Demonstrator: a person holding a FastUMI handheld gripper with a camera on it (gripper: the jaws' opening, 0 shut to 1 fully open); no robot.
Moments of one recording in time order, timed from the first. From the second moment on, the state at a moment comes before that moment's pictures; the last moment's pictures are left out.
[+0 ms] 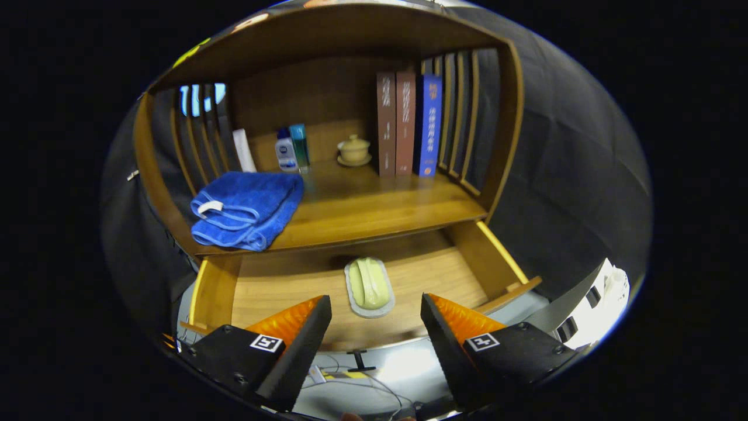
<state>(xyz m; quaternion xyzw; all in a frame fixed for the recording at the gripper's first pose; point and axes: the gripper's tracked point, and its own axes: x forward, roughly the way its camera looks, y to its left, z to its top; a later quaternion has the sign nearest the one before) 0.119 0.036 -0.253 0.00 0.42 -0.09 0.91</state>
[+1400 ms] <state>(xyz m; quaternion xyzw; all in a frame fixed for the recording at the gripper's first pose) 0.181 0.037 -0.351 -0.02 0.55 -0.02 0.84</state>
